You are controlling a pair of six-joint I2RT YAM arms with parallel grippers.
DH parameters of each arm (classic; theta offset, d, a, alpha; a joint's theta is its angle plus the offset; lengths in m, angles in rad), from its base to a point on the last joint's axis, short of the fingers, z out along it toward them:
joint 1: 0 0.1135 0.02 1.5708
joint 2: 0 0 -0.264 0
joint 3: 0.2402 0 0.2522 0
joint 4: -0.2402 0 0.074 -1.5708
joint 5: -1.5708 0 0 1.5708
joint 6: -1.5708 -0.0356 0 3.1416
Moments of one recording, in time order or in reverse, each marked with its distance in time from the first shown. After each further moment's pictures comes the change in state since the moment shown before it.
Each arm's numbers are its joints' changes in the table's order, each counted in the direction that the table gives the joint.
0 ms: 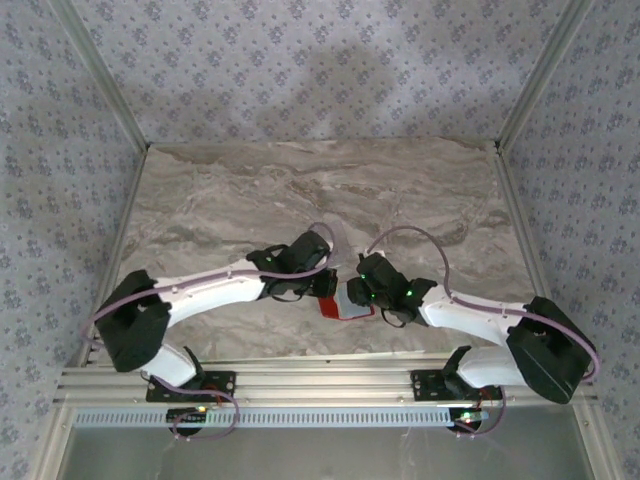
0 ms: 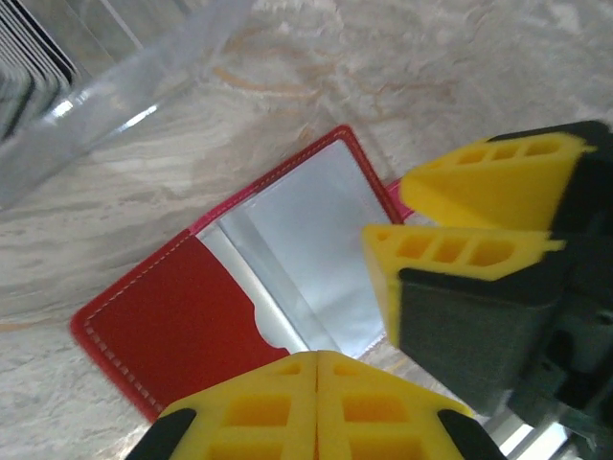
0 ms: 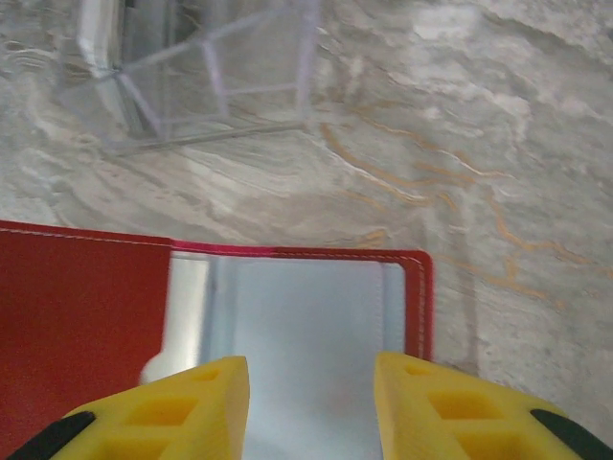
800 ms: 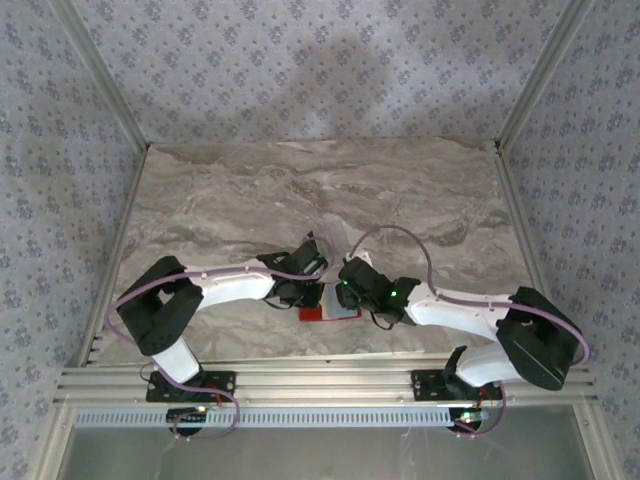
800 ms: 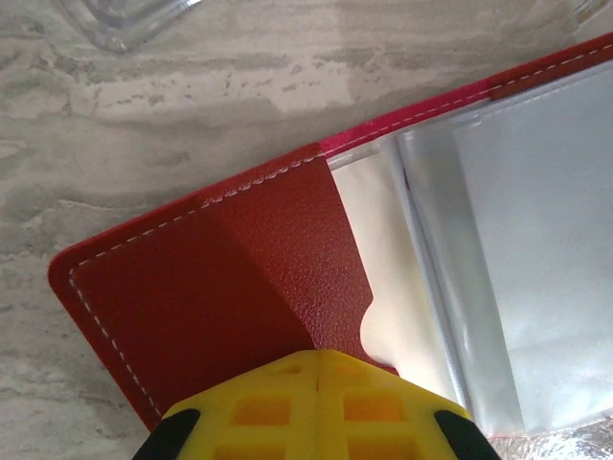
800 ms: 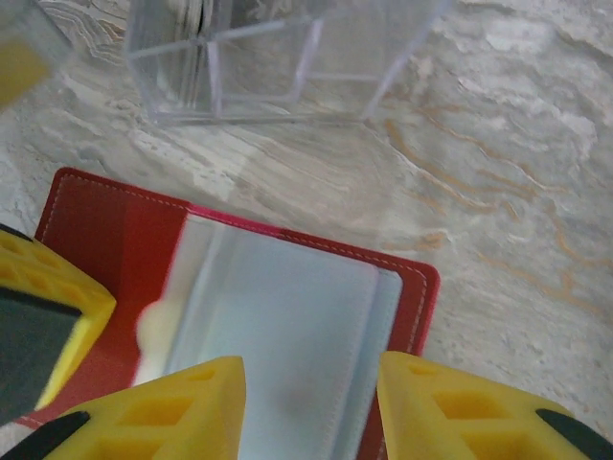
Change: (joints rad) left arm 0.054 -0.113 -0.074 -0.053 0.030 -0.054; right arm 0.125 -0.098 0.117 -0.064 -0.098 0.042
